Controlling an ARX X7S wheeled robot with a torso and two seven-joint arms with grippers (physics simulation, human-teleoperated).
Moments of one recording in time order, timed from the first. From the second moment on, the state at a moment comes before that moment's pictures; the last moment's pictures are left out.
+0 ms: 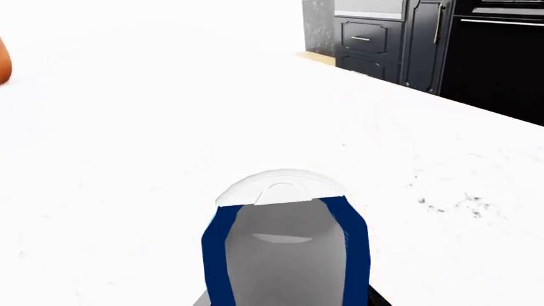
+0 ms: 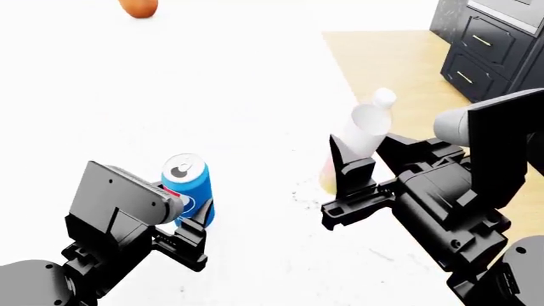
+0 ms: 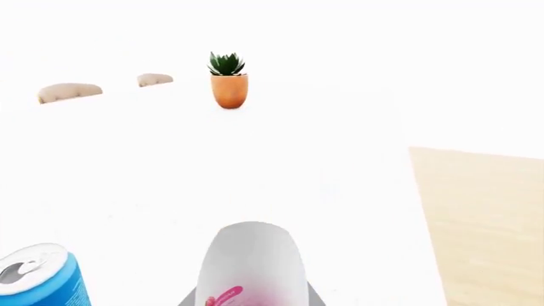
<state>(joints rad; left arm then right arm) -0.52 -0.82 0.19 0.75 -1.28 -0.99 -0.46 0.85 0.77 -0.24 -0.80 1.74 0.88 0.94</state>
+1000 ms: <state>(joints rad) -0.51 -0.86 0.11 0.82 -1.38 -0.92 -0.49 0.83 0.78 -0.26 -0.80 1.75 0.86 0.93</state>
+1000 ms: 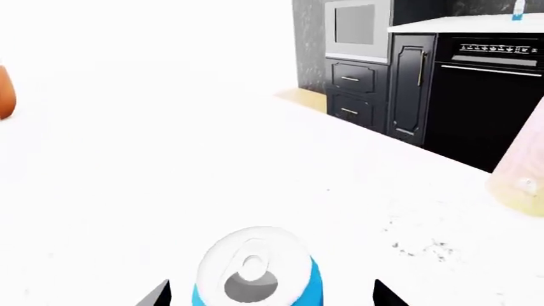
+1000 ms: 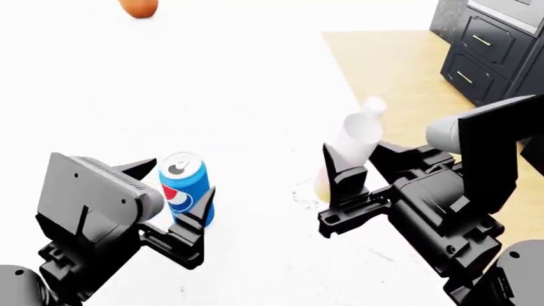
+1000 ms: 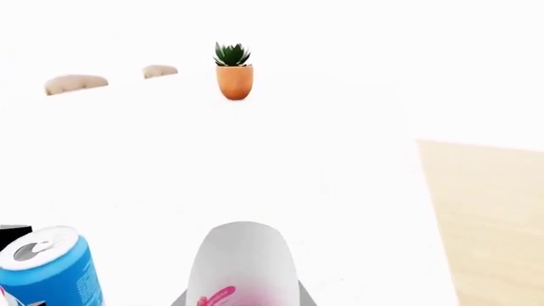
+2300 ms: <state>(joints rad) -0.69 -0.99 -0.01 1.03 -1.80 -0.82 -0.73 0.73 0.70 -0.39 -0.74 1.51 0.91 0.78</state>
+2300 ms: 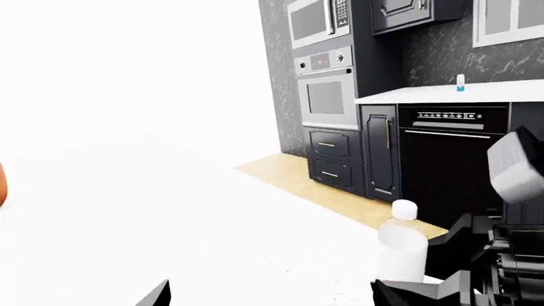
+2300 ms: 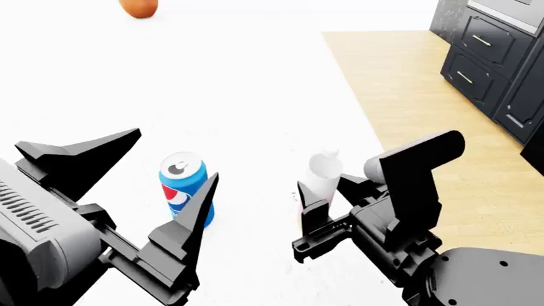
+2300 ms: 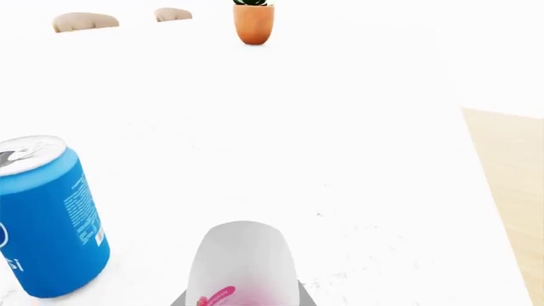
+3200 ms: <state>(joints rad) -0.70 -0.96 -0.04 1.03 -1.82 -0.87 -0.74 0.75 0.72 -0.37 -0.77 1.49 0.91 0.81</state>
